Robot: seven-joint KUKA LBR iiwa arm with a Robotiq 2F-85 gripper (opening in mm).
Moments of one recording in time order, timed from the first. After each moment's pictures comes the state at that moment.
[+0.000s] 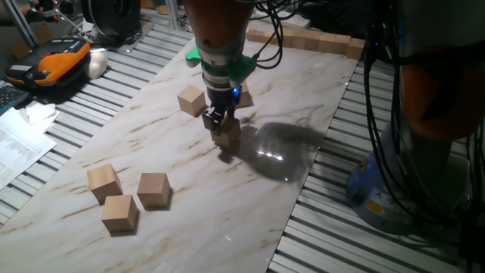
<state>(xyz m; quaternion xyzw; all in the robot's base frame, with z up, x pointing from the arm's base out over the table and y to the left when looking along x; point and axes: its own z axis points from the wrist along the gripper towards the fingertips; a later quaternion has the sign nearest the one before) 0.448 0.017 0.067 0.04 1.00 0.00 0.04</state>
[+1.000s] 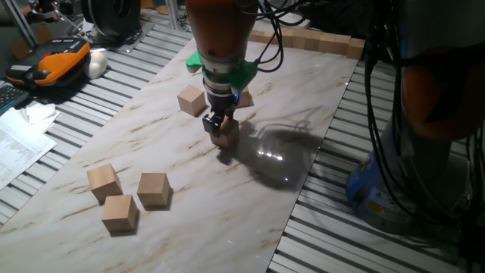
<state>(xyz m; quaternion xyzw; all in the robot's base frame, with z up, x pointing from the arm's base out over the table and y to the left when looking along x) 0.450 0.019 0.065 0.04 1.00 -0.02 0.07</state>
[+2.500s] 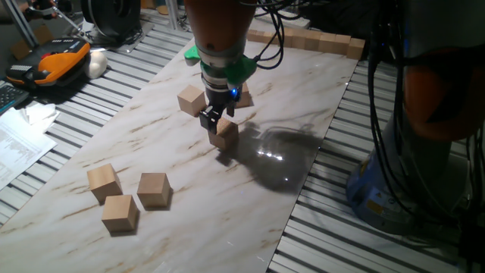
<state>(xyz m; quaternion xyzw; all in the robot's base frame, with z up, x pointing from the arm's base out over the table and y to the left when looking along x) 0.449 0.023 0.090 0.09 0.99 -0.02 0.07</state>
